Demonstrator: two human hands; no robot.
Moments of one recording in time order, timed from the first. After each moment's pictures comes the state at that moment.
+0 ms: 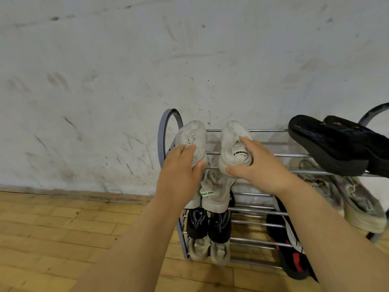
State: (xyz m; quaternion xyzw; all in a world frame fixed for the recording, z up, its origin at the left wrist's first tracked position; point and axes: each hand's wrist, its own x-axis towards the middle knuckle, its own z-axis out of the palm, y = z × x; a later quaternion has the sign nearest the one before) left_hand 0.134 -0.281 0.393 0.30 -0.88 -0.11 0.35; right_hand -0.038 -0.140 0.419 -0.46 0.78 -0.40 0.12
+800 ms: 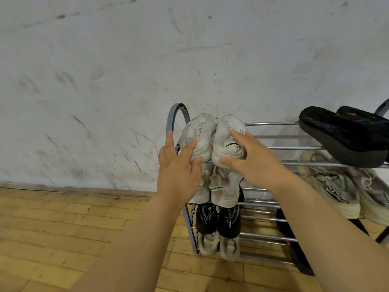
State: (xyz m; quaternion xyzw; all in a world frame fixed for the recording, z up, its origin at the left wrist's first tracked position) left_hand 0.153 -0.292 0.384 0.35 -0.86 -0.16 0.33; right_hand -0.021 -0.165 0.407 -0.49 0.77 -0.39 0.11
